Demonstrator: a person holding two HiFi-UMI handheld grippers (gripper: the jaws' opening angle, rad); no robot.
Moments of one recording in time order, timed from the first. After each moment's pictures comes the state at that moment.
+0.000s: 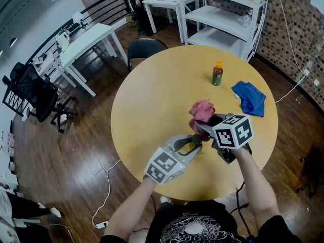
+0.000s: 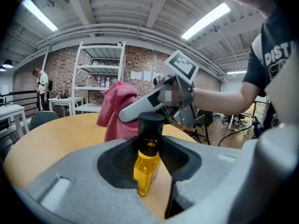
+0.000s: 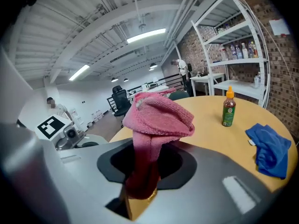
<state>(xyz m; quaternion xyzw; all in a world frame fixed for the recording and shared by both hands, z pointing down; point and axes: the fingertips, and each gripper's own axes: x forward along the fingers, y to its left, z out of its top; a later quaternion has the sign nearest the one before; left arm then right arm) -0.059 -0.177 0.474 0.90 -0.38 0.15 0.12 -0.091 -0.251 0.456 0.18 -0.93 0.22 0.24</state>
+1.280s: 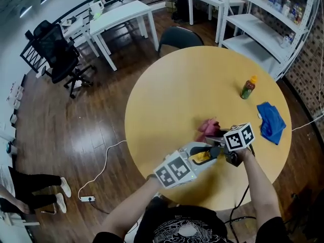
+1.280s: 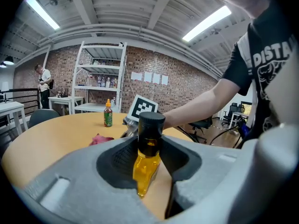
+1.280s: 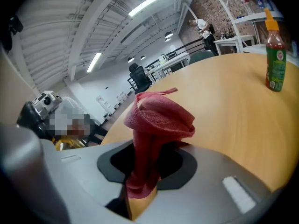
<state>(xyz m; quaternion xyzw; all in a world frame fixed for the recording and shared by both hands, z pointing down) -0.057 -0.180 0.471 0.90 -0.38 0.14 0.12 -0.125 -0.251 0.584 -0.03 -0.89 0.28 0.35</state>
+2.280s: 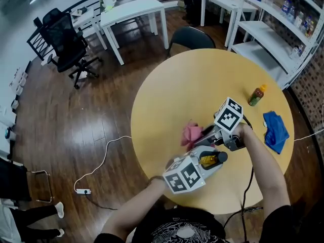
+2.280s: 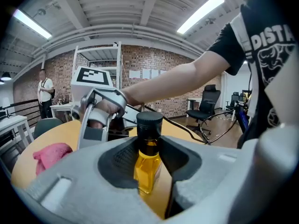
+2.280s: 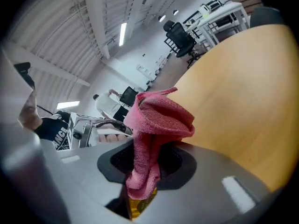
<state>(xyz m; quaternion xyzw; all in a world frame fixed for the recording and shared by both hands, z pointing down) -0.051 -0.180 0.470 0.90 -0.39 0.18 0.08 -0.179 -0.164 0.514 -0.36 -0.75 0.30 0.47</state>
